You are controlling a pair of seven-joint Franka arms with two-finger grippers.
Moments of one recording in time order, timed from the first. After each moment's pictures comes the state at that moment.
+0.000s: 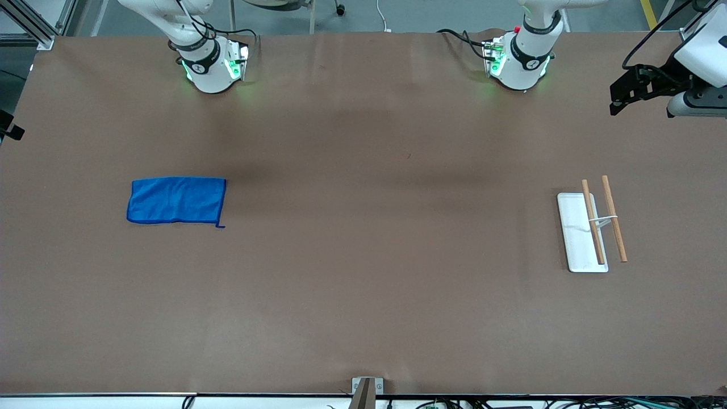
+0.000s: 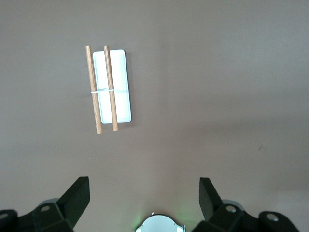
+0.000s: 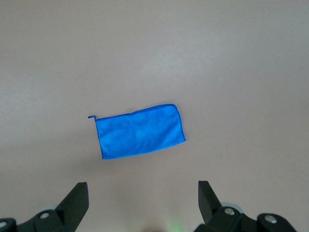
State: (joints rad) left arm 0.02 -0.08 -0.14 -1.52 0.03 1.41 -0.03; right arm -0.12 -0.02 -0.08 -1.49 -0.02 1.44 0.00
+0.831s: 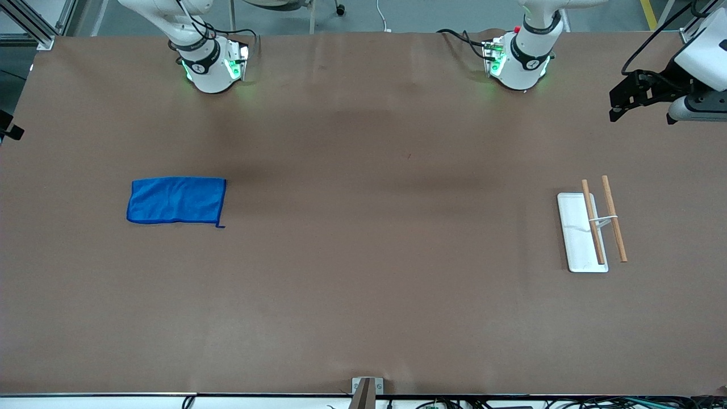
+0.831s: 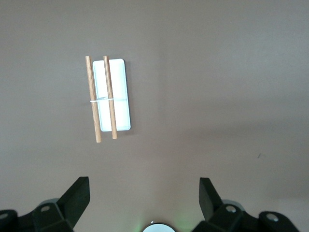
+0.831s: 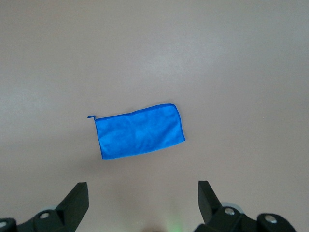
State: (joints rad) left arm 0.01 -0.07 -0.14 -1.52 0.03 1.44 -0.03; right arm -0.13 -0.02 -0.08 -1.49 -0.02 1.44 0.00
